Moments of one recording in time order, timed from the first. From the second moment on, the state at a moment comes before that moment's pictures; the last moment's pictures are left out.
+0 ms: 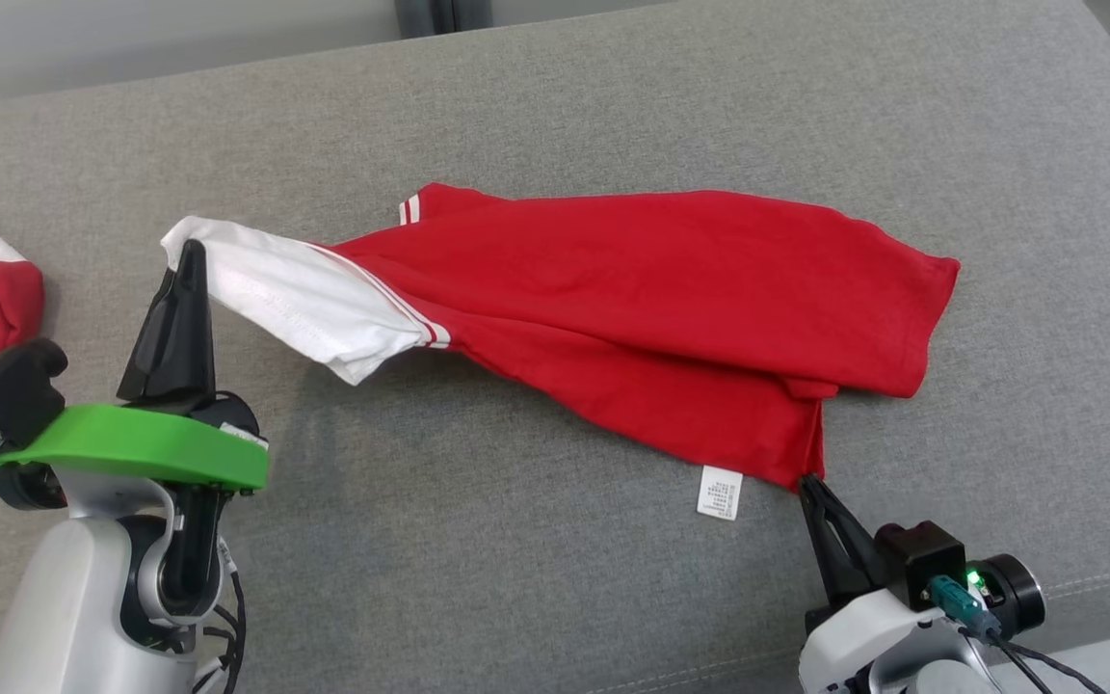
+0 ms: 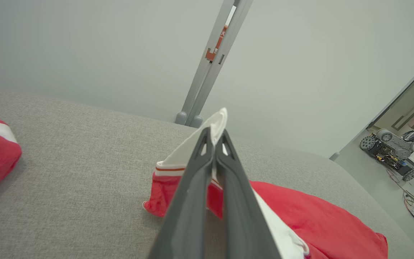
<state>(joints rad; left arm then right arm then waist) -0.31 0.28 -0.20 0.04 -0.76 0.03 -0.08 -0.06 -0.05 0.14 0.35 0.01 0.13 -0.26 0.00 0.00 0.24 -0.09</state>
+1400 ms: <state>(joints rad) -1.62 0.27 -0.17 0.31 -0.91 0.09 0.12 -1.43 -0.32 0.06 0.46 0.22 0.13 -0.24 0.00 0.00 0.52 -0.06</state>
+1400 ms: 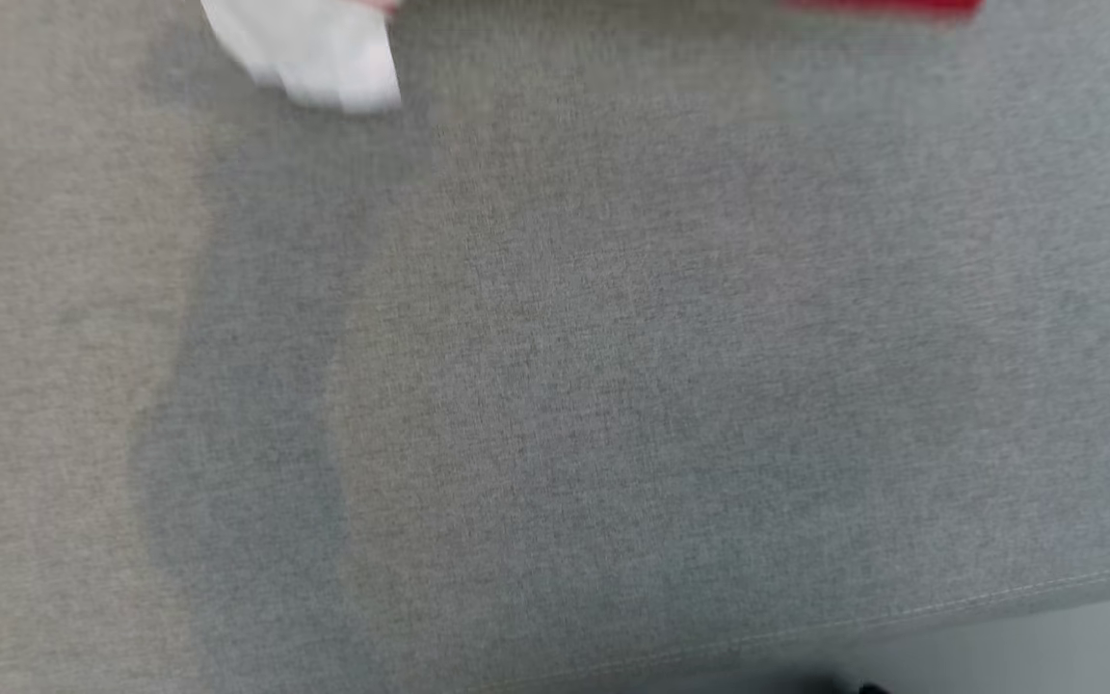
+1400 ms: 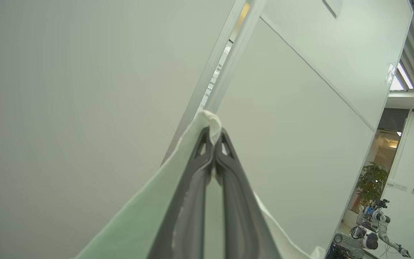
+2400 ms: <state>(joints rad) -0.74 0.23 -0.16 0.03 -1.12 -0.09 -0.14 -0.90 -0.42 0.00 0.35 0.30 0.13 -0.26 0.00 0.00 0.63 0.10</state>
